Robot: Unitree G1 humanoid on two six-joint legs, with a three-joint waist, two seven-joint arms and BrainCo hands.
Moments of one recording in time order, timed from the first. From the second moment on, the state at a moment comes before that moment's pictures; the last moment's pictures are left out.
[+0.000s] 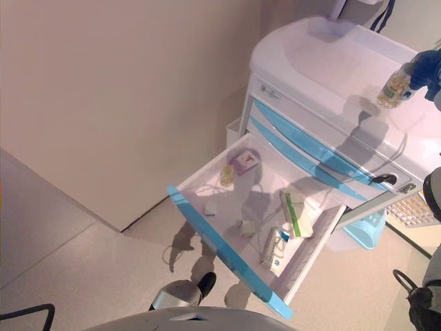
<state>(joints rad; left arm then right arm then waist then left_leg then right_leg) 0.15 0.39 -0.16 1.20 -0.25 0.06 -0.15 -1.44 -1.06 0.88 1.14 -0.40 0.13 0.53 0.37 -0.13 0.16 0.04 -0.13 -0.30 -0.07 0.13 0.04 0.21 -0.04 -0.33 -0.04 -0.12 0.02</state>
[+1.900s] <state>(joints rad) 0.14 0.40 -0.16 1.18 -0.25 0.06 -0.16 -1.37 -1.08 0.83 1.19 -0.40 0.16 0.50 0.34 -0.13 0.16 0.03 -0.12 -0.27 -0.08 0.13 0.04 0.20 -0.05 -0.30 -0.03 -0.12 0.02</state>
